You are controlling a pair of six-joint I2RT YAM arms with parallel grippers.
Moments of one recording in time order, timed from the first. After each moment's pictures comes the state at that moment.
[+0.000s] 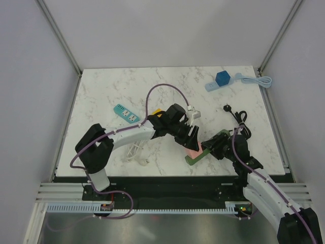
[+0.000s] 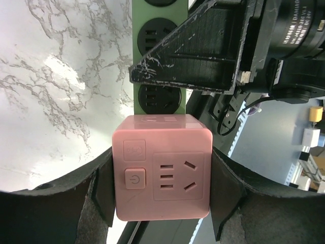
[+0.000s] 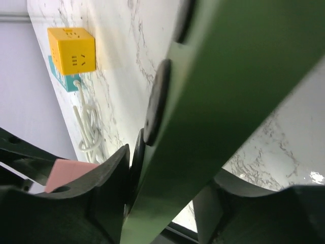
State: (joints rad) left arm -0.92 1.73 1.21 -0.24 0.52 -0.41; right arm 0.30 0.66 0.18 -0.11 -0.22 1.13
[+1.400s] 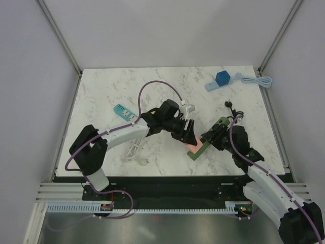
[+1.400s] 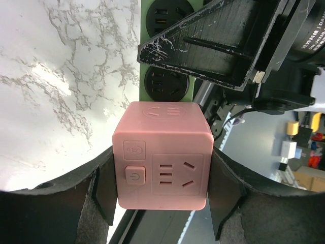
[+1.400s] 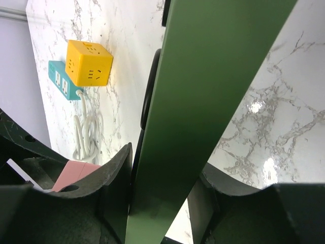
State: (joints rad) left arm -0.85 1.69 1.19 -0.21 0.56 -0.49; right arm 0.32 0.76 0.35 -0.15 -0.11 0.96
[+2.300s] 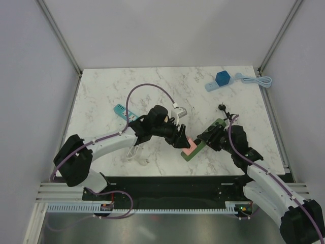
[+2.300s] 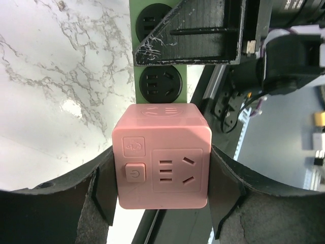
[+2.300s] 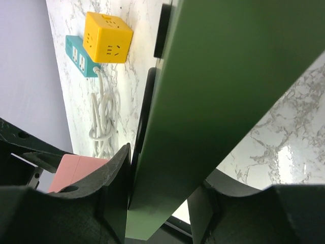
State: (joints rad) left arm -0.84 1.50 0.96 -0.02 0.53 -0.38; right arm 0.35 0.78 0.35 -0.13 -0.19 0.99
